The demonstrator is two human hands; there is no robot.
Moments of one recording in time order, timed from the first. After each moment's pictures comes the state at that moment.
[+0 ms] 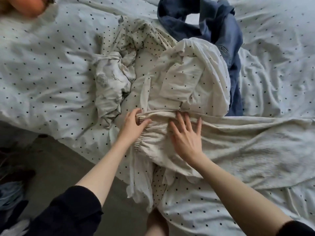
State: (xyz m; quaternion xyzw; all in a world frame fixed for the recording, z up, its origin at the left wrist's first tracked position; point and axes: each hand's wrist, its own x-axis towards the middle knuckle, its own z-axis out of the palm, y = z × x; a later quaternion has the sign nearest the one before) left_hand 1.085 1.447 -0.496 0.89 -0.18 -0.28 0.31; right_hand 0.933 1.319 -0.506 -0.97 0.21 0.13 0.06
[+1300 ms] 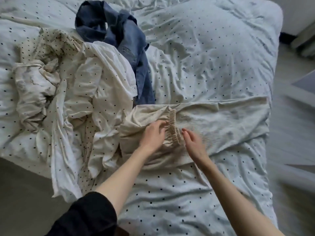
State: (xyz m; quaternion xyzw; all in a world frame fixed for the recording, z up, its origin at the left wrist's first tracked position) left_hand 0.810 1.226 -0.460 0.84 -0.31 -0.33 0.30; right_hand 0.682 1.145 -0.464 -0.67 0.48 -0.05 0.56
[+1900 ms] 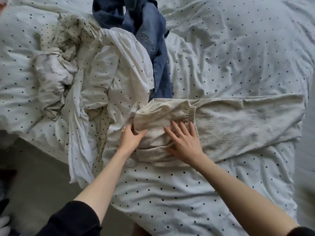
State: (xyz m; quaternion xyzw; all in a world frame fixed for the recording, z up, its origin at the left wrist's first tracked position) left_hand 0.866 1.311 -0.499 0.87 -0.04 -0.33 0.36; right_hand 0.723 1.168 -0.517 -0.97 0.15 0.18 0.08
